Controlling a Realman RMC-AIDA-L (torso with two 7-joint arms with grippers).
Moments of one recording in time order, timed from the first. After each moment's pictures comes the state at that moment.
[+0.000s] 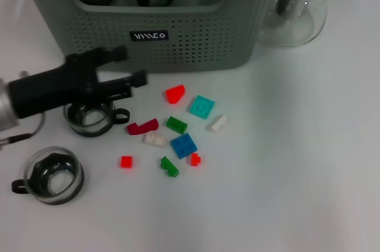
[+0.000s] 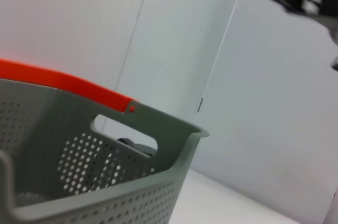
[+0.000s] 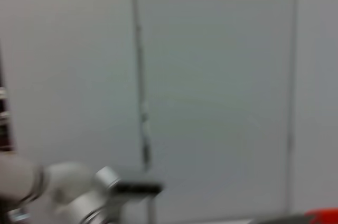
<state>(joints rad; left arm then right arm) -0.44 -2.11 0.40 0.60 2.03 1.71 -1.30 0.70 2.04 -0.96 -1.14 -1.66 -1.64 1.77</state>
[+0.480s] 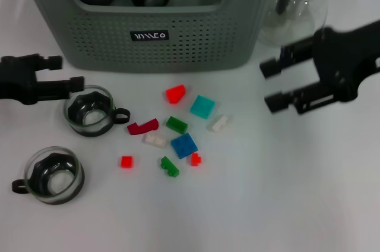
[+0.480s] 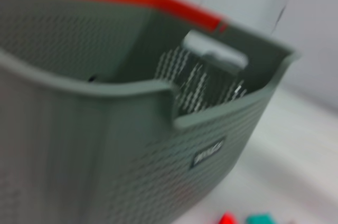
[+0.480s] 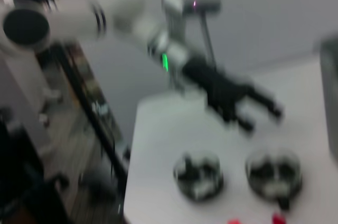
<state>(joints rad) -0.41 -2.06 0.40 0.95 2.23 1.72 -1.60 0.69 1.99 -0.93 -1.01 -2.01 -1.94 1.81</state>
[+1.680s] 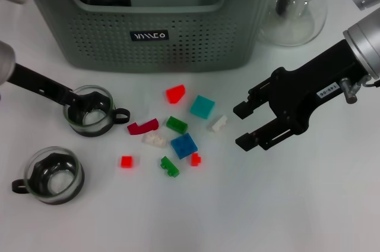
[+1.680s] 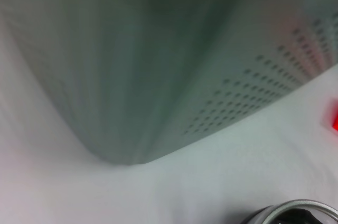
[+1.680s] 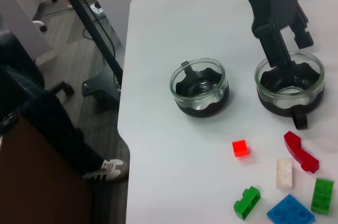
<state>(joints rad) -0.59 -2.12 0.86 1.12 2.75 1.49 -2.30 0.82 2.09 -1.00 -0.96 -2.31 -1.86 1.84</state>
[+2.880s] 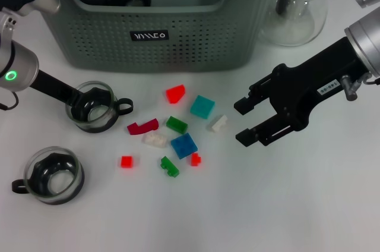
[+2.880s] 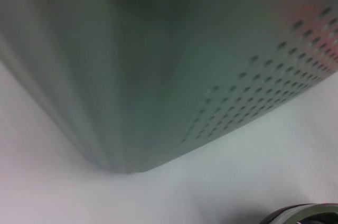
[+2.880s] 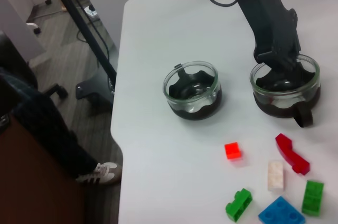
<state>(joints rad) -0.58 -2.17 0.99 1.12 2.82 1.38 -2.40 0.81 2.09 -0.99 -0.97 -2.31 -1.85 1.84</state>
